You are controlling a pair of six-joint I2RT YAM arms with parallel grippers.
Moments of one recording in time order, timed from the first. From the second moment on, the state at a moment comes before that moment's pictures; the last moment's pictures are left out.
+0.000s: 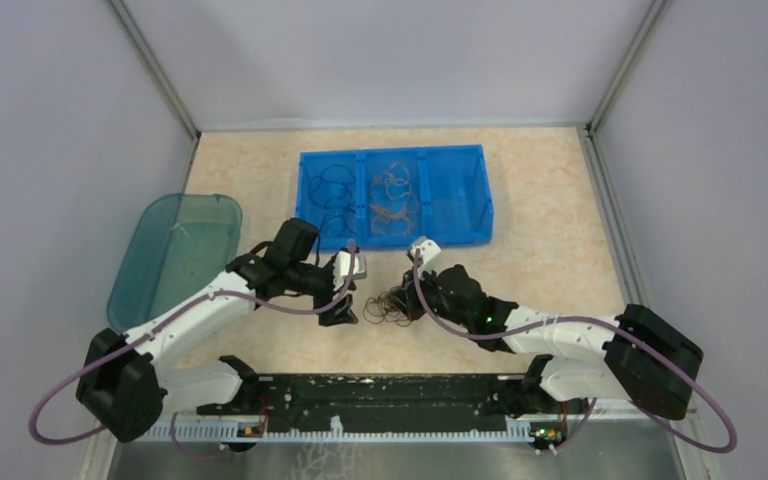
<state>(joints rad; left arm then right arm) -0.62 1.14 0.75 -0.49 0.70 0.57 0.99 1.20 0.42 0.44 0.01 0.39</state>
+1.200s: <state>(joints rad) -0.74 1.01 0.72 -0.16 0.71 0.44 0.94 1.00 0.41 0.86 -0.18 0.67</state>
